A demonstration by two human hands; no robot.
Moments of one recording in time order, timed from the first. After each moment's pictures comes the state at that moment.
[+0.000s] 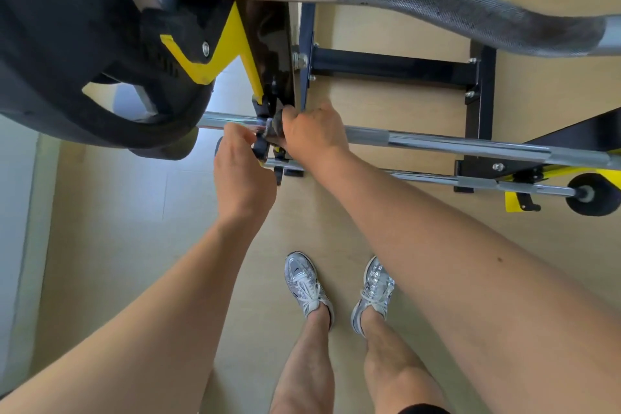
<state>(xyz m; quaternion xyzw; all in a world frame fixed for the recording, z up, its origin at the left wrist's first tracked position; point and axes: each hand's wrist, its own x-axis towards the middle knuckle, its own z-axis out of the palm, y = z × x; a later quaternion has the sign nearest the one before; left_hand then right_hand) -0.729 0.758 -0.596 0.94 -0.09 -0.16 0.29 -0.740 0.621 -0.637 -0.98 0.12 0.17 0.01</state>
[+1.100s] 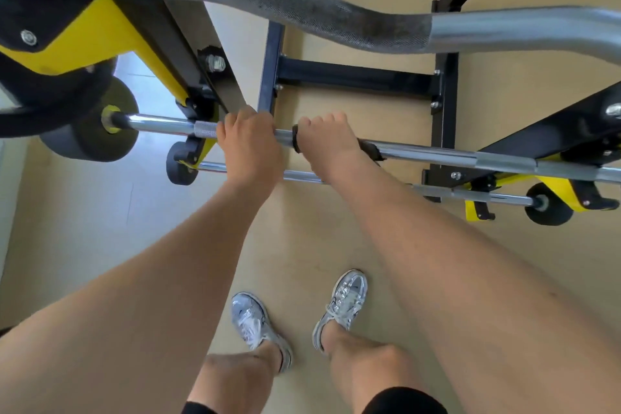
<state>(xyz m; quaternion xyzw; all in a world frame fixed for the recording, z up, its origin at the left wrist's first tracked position) -0.778 0.635 -0.620 0.96 -0.23 -0.09 0.14 -0.836 0.515 -0.636 -0.97 0.14 0.21 0.00</state>
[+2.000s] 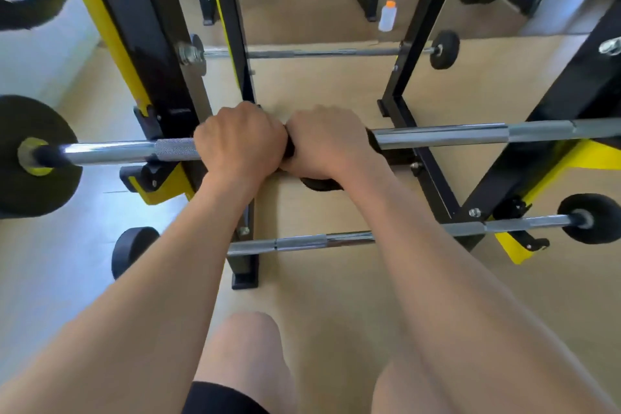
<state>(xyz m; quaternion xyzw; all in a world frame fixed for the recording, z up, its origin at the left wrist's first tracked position) -0.748 0.625 -0.702 0.93 -0.30 0.11 0.18 -0.837 0.530 -0.699 -0.97 0.20 -0.10 -0.02</state>
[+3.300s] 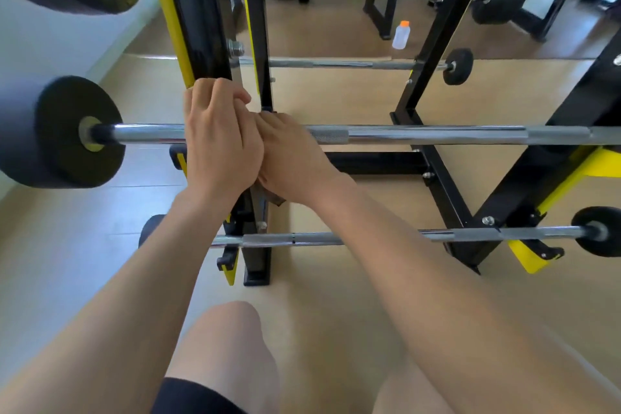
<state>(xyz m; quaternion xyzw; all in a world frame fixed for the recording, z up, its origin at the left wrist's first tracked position) -0.725 0.704 -0.713 0.78 -0.38 0.24 0.44 -0.795 0.604 -0.736 -0.96 0.00 -0.29 -0.06</state>
